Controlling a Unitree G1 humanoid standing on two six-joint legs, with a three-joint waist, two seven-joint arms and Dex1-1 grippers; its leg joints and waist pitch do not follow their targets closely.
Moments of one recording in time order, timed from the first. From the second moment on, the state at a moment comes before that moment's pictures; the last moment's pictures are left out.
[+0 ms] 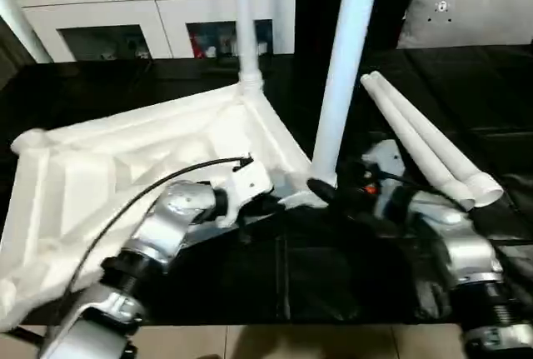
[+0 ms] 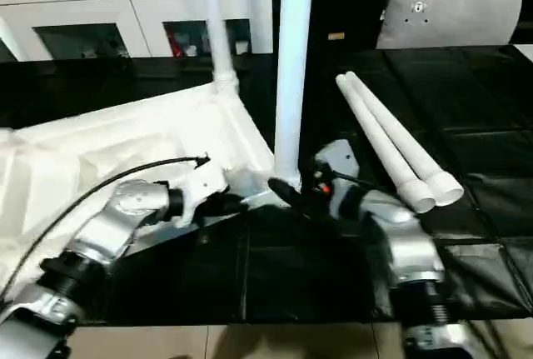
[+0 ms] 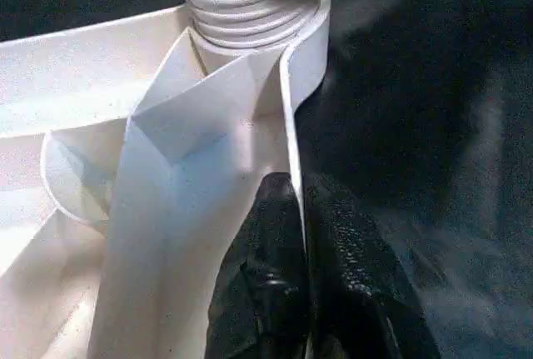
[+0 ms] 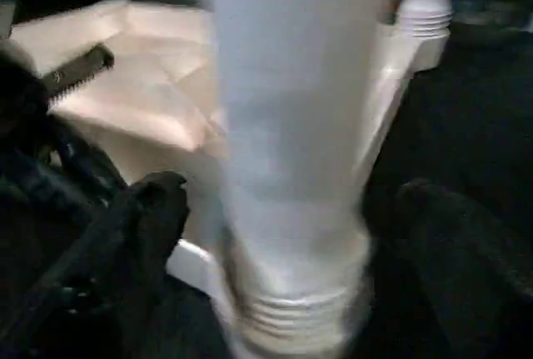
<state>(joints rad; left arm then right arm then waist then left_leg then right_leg) -0.51 0.33 -0.34 0.46 0.07 0.05 -1.01 -0.36 -0.36 0.03 0.33 0.20 0.15 0.91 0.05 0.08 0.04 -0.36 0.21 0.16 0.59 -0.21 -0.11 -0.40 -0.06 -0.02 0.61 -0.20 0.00</state>
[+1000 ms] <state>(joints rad) -0.49 0.47 -0.39 0.43 0.03 -0.11 -1.26 -0.40 -0.45 0.15 0.32 0.28 0.23 1.29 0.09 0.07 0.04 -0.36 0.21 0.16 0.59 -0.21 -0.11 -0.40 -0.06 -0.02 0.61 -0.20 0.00</state>
